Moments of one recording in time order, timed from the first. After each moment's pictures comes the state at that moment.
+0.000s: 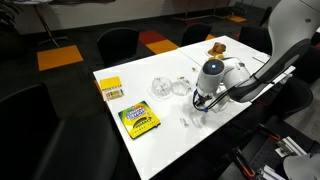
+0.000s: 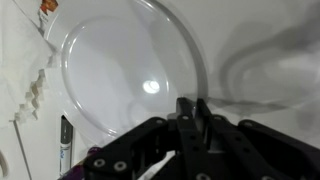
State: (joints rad) arm -0.10 0.48 0.19 -2.36 -1.17 2.65 1.08
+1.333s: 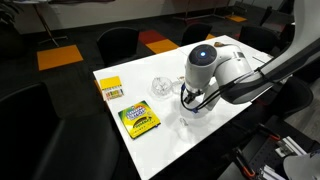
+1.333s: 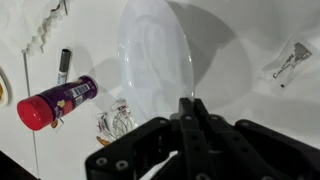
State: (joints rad) arm 0.19 0.28 0.17 -2.36 -0.87 2.50 0.84
